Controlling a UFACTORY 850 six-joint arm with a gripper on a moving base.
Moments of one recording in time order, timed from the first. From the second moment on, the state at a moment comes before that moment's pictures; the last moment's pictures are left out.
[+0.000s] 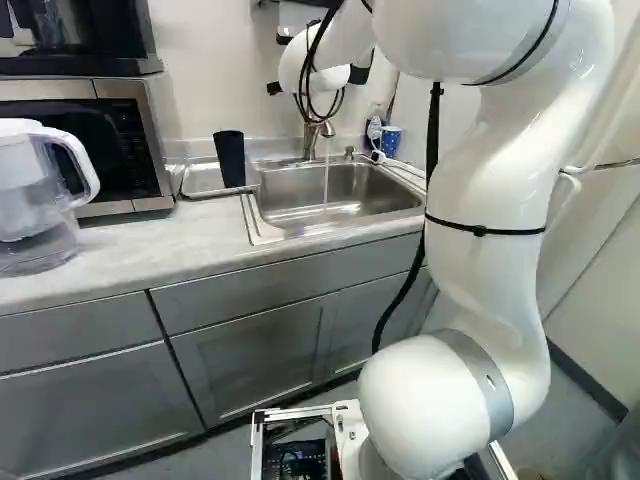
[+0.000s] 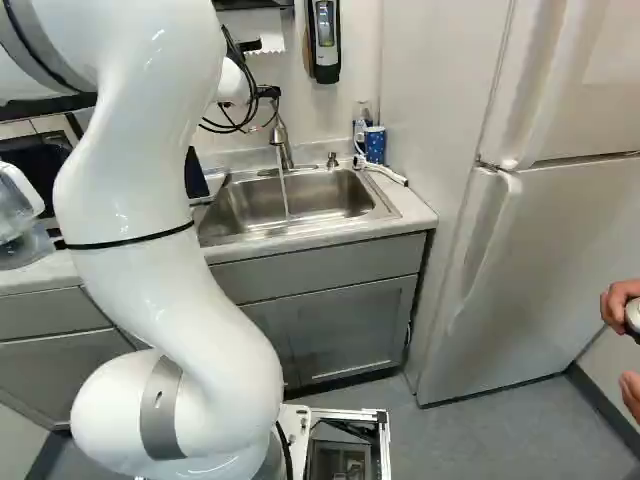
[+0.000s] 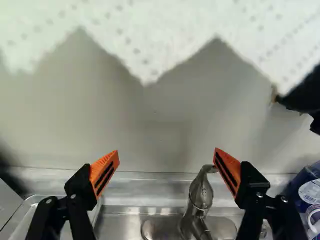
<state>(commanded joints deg) 11.0 -17.4 -80.7 -5.1 16.0 1.3</state>
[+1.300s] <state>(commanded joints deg) 11.2 -15.2 -78.2 -5.1 12.7 1.3</state>
